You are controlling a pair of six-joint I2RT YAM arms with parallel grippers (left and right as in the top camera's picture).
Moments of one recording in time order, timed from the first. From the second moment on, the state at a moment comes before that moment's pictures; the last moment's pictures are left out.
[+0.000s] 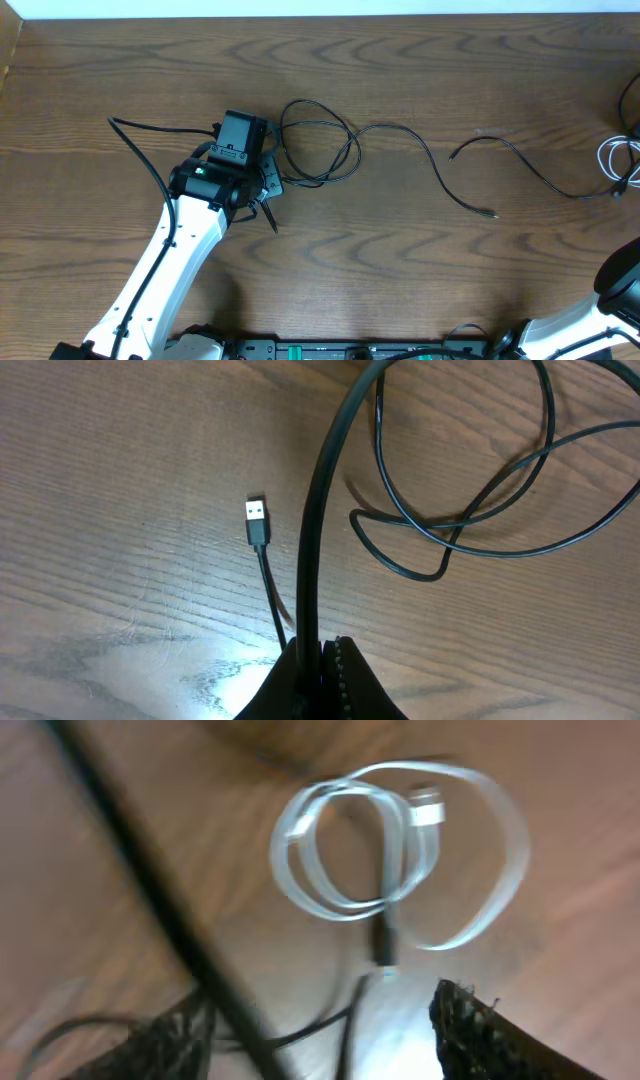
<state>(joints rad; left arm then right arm) -0.30 1.35 1.07 -0.89 -0.03 -0.56 -0.59 1.85 1.64 -0.94 0.01 0.17</state>
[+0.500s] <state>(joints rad) -0.30 1.35 1.07 -0.89 -0.03 -0.56 -0.38 1.85 1.67 -1.05 -0.28 -0.02</state>
